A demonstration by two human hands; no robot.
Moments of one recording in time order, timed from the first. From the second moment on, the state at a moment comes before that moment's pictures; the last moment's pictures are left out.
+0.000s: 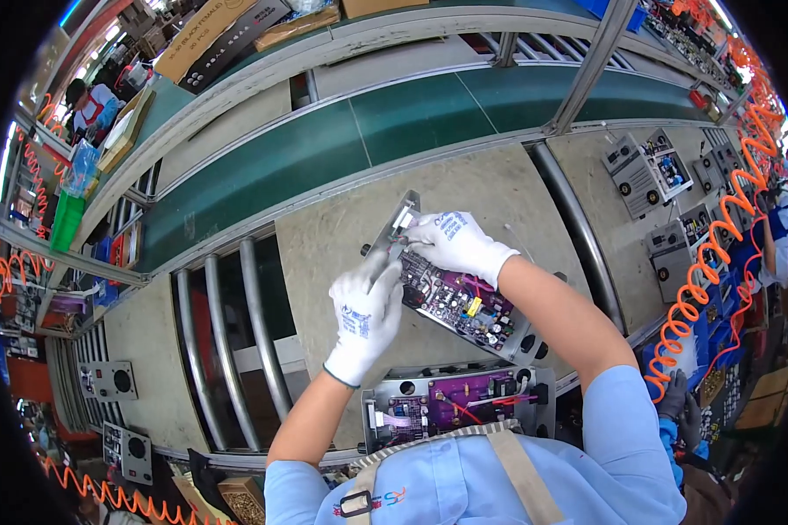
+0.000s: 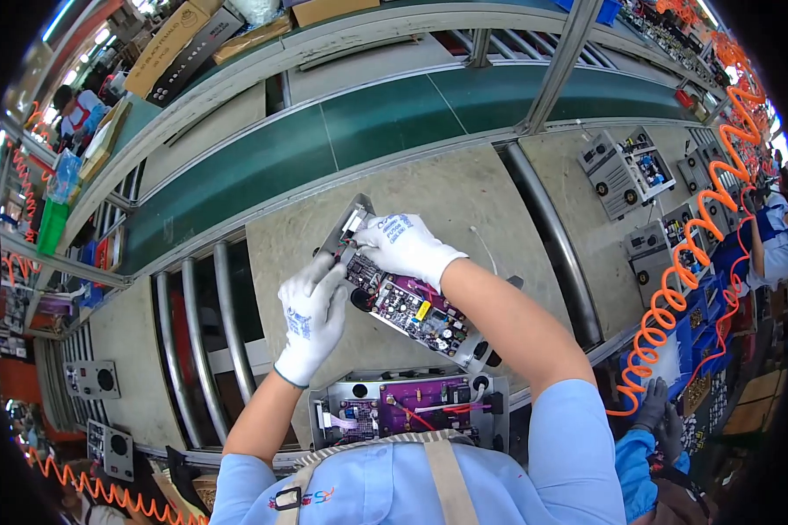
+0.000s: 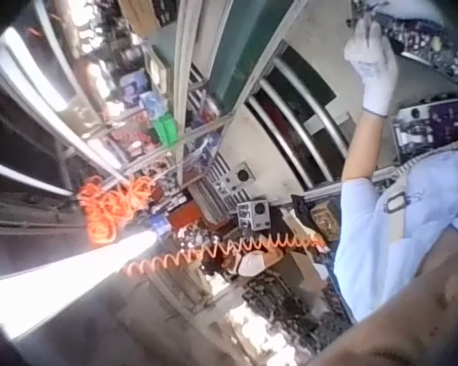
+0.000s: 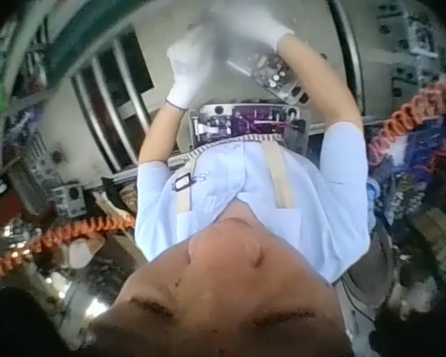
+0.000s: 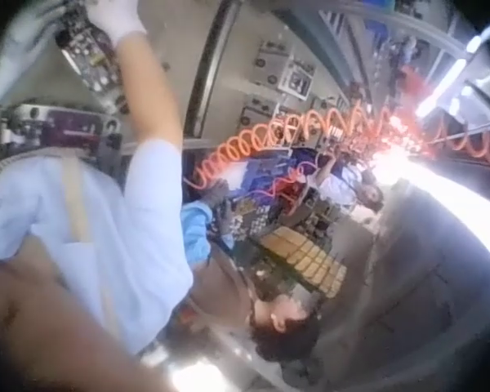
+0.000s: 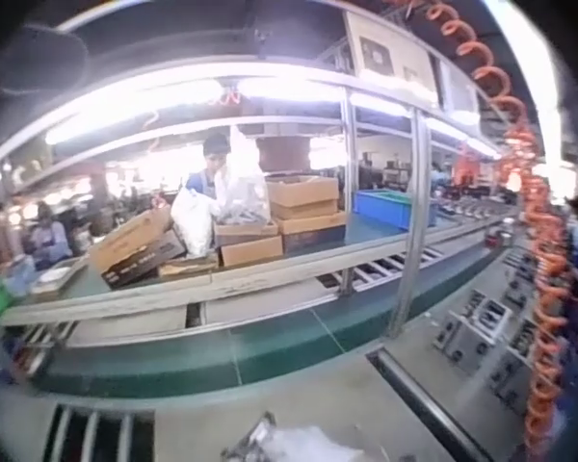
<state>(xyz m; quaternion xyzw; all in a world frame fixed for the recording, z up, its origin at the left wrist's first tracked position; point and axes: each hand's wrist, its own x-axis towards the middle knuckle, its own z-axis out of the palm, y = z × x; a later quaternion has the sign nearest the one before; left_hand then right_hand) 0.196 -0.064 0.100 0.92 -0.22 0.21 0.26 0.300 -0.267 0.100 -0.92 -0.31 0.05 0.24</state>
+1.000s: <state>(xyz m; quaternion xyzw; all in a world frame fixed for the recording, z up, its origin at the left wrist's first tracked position) 0.201 -0.082 0.083 0.92 -0.16 0.06 0.34 0.289 -0.260 0.092 -0.91 -0.28 0.00 0.30</state>
